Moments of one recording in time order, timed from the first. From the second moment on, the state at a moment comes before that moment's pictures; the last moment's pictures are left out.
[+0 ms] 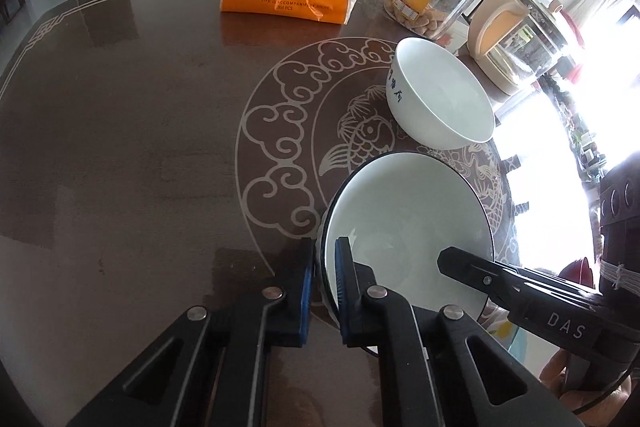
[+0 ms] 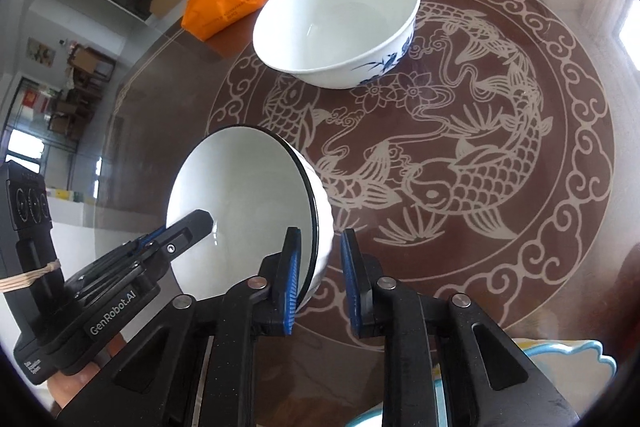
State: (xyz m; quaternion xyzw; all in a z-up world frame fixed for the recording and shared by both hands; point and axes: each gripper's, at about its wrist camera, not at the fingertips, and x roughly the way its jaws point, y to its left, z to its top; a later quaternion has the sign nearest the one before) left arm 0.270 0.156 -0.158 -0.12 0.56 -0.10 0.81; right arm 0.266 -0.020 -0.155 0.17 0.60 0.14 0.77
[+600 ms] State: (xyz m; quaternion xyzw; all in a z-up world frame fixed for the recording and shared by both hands) left arm 0.188 0.107 -0.069 -0.09 0.49 -0.15 0.86; right arm 0.190 -0.064 -0.074 0.15 0.54 0.16 0.81
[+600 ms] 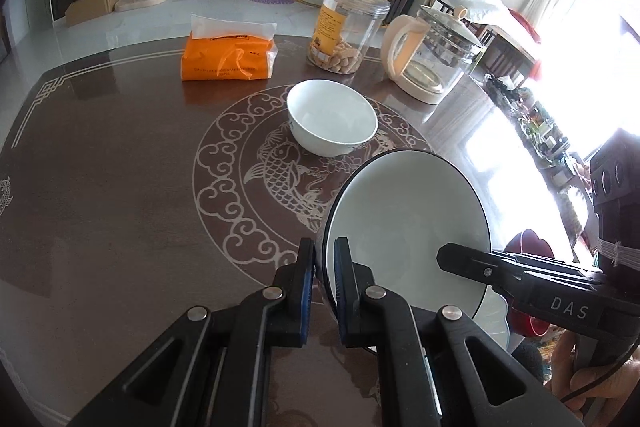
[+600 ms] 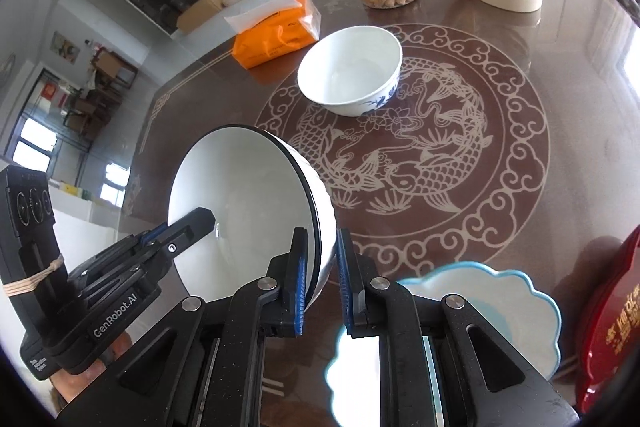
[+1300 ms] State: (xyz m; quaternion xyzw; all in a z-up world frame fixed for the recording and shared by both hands) left arm 0.130 0.001 -0.127 -0.04 0.53 -0.20 0.82; right arm 0.105 -0.169 -0.126 0.20 0.57 0.09 0.79
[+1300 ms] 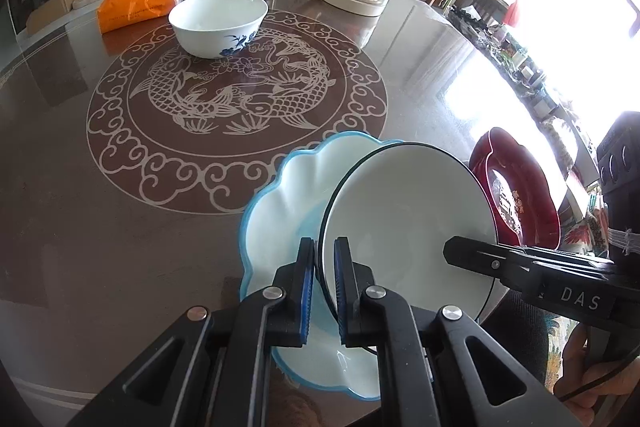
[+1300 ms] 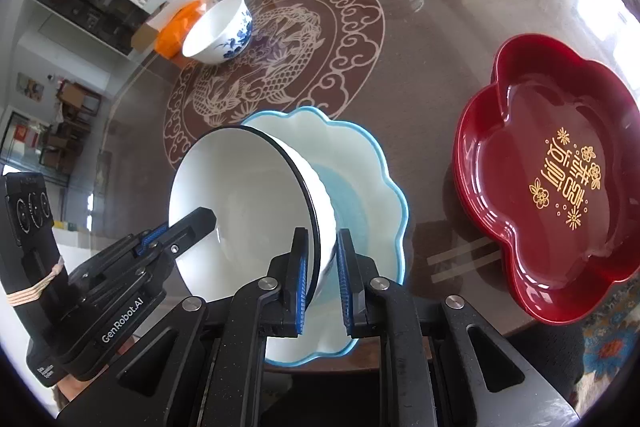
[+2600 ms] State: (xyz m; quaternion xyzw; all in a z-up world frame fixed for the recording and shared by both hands) left arm 0.096 0.028 -0.067 -0.02 0.40 -0.15 0.90; right arm 0.088 -0.178 -0.097 0.19 0.48 0.11 0.85
